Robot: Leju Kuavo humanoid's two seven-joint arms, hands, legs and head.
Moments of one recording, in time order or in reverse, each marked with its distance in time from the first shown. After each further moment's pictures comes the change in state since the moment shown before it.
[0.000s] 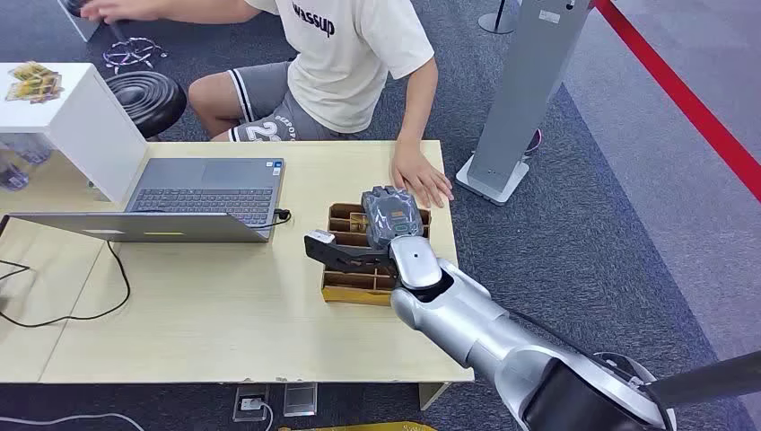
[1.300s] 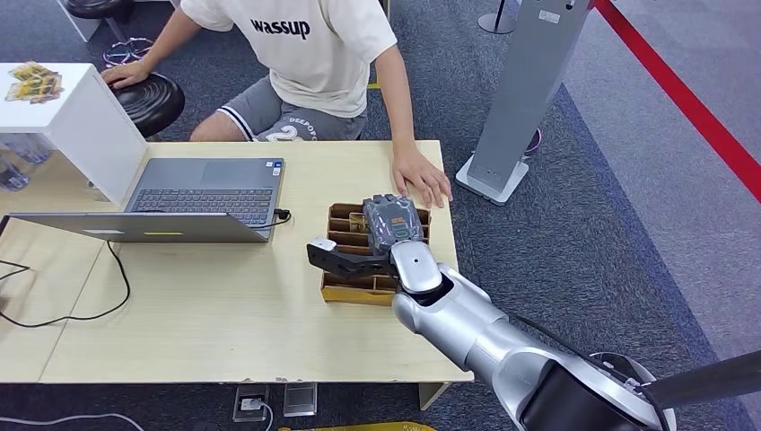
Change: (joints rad) left arm 0.000 0.000 0.000 0.000 -0.005 0.003 -0.007; right arm 0.006 0.008 0.003 0.049 0.012 -0.013 -0.026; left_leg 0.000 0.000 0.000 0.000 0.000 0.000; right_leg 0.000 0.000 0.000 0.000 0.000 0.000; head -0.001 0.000
